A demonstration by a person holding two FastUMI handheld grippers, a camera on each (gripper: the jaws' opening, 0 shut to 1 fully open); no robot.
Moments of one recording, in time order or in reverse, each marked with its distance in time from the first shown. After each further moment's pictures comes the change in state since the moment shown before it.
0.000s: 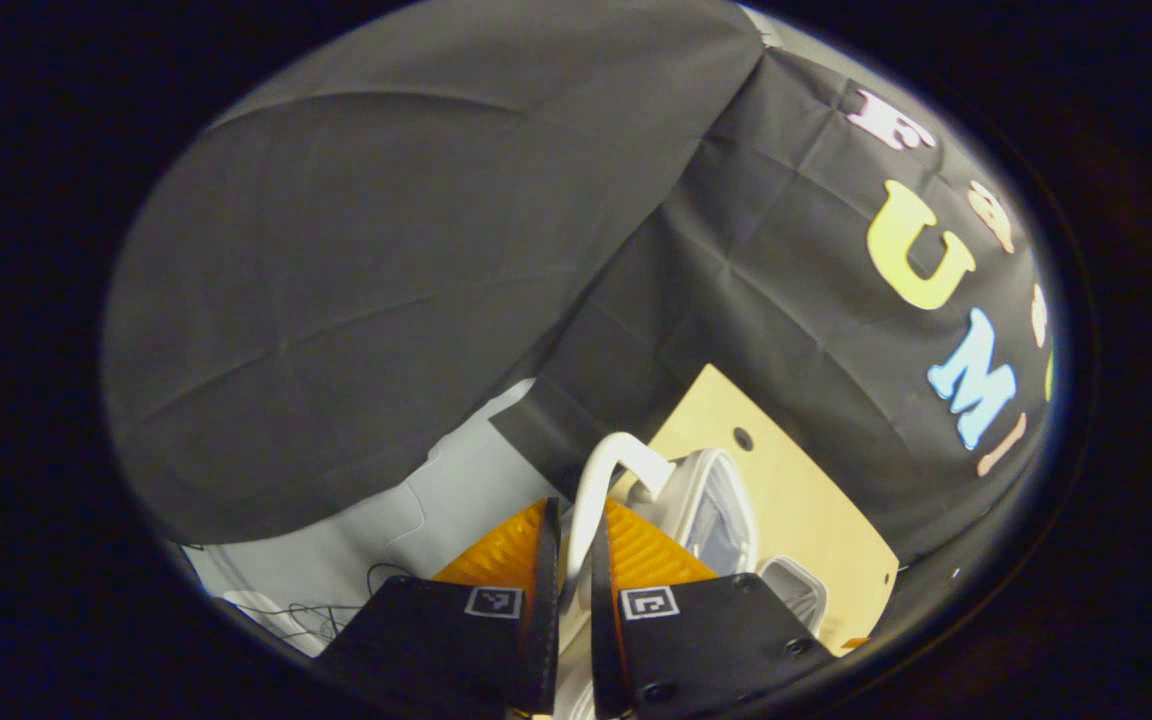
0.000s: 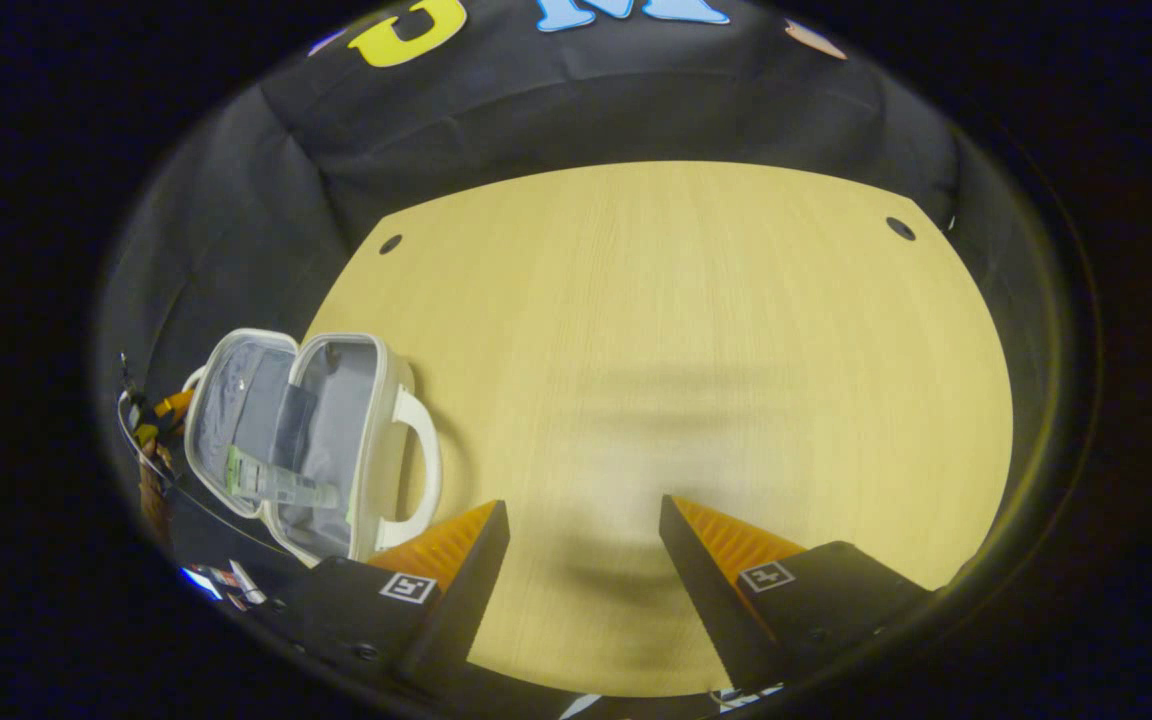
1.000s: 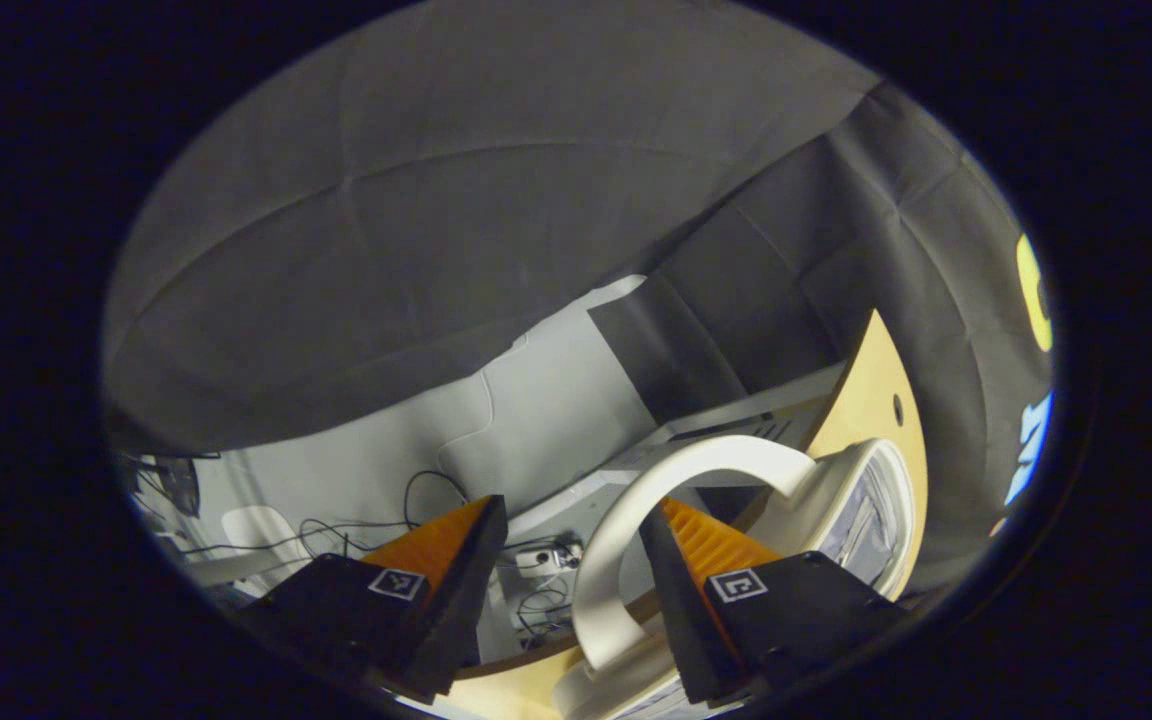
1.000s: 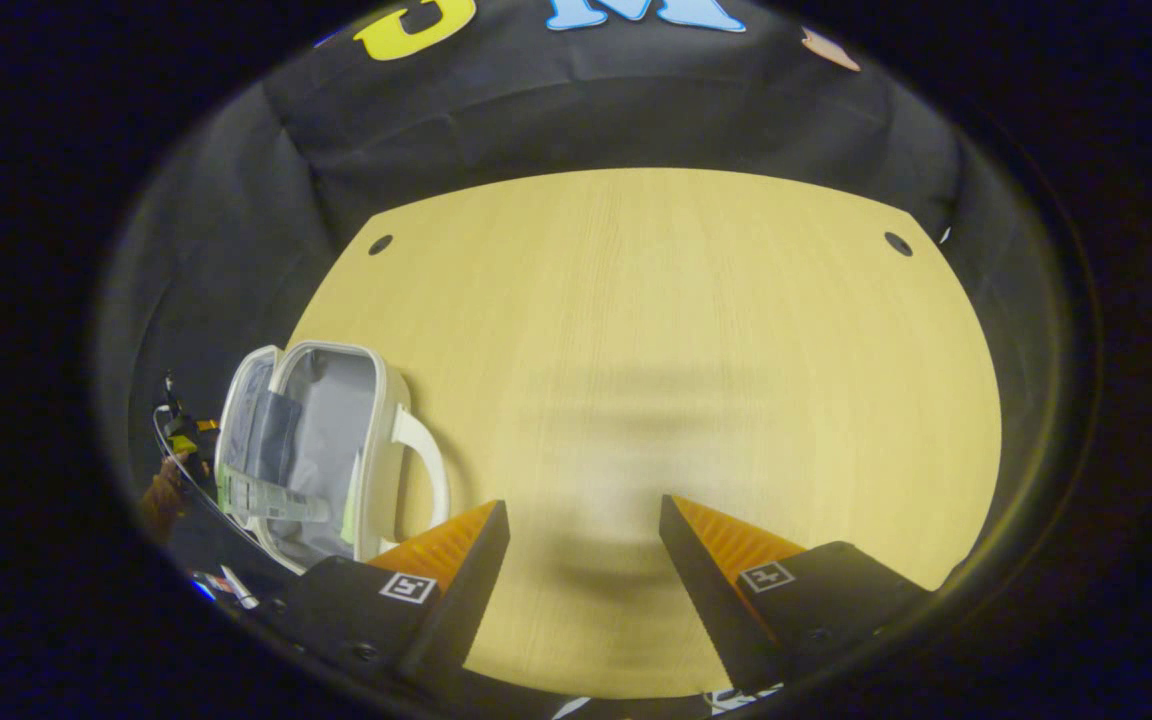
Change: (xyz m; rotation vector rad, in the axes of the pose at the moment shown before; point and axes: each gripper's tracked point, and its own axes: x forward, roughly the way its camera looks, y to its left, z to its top) left arm 0.116 0.166 -0.109 -0.289 0.351 0.272; right arm 0.014 0.014 0.017 0.008 0.009 -0.074
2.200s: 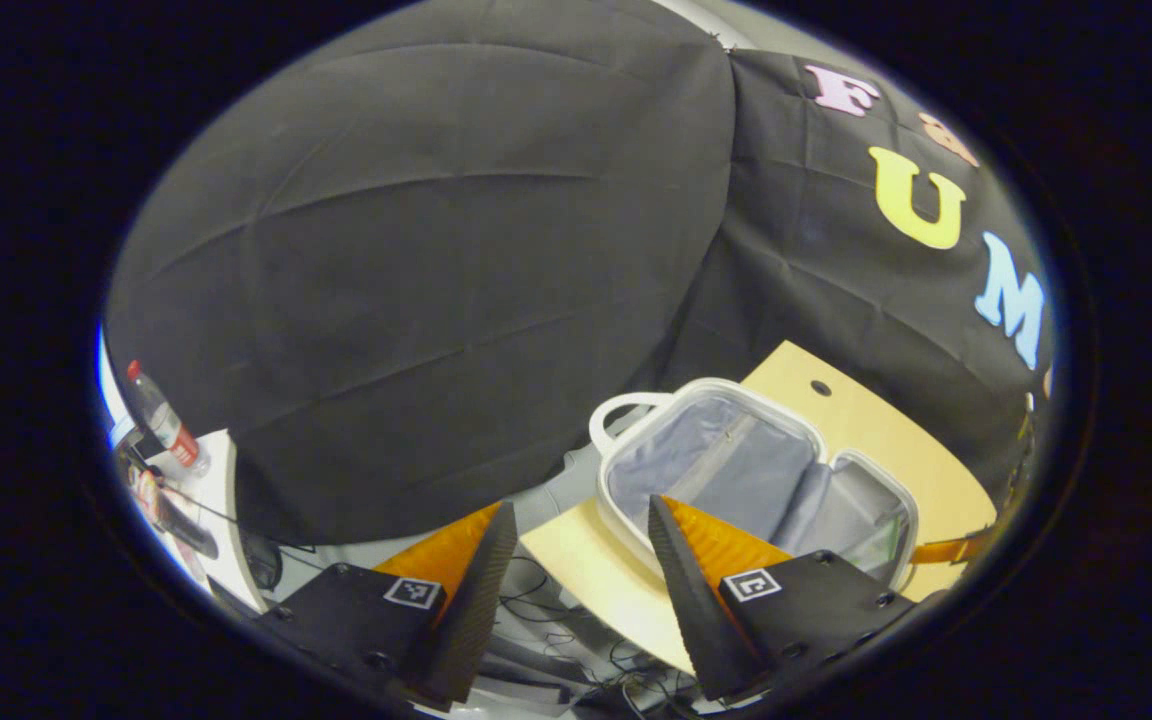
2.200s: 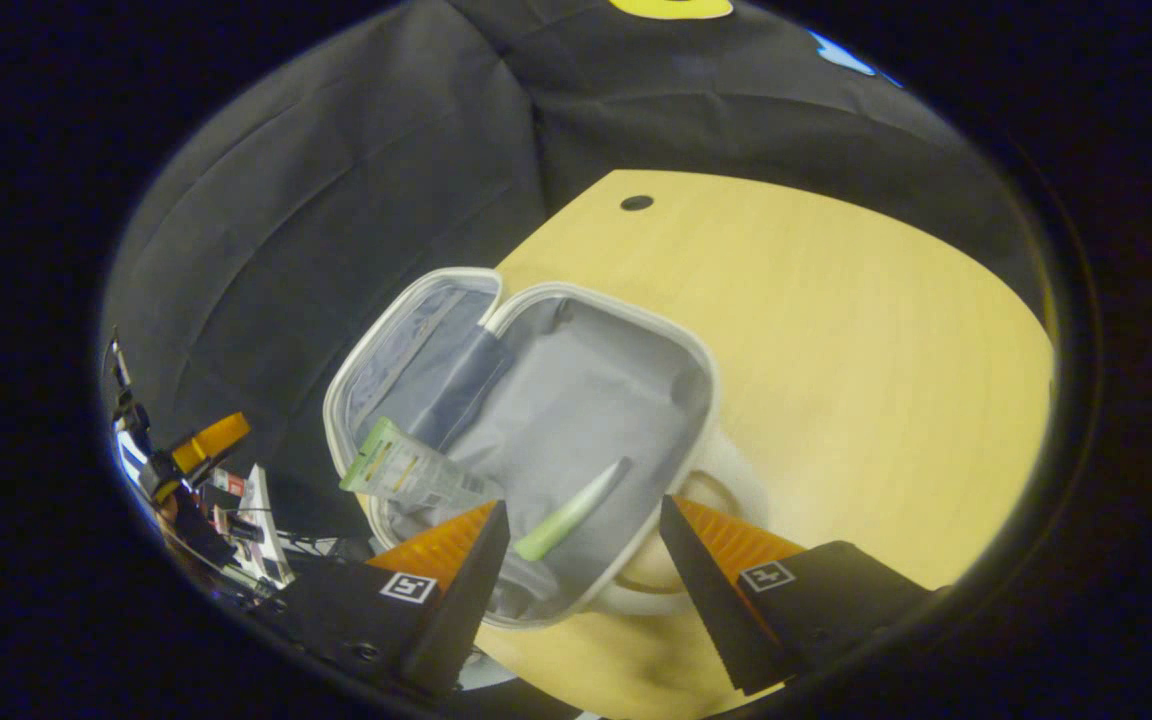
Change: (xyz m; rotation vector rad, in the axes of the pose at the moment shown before) left arm -0.282 -0.016 -0.116 0.298 -0.520 0.078; right arm 0.021 0.176 0.011 -0.365 -0.020 0.357
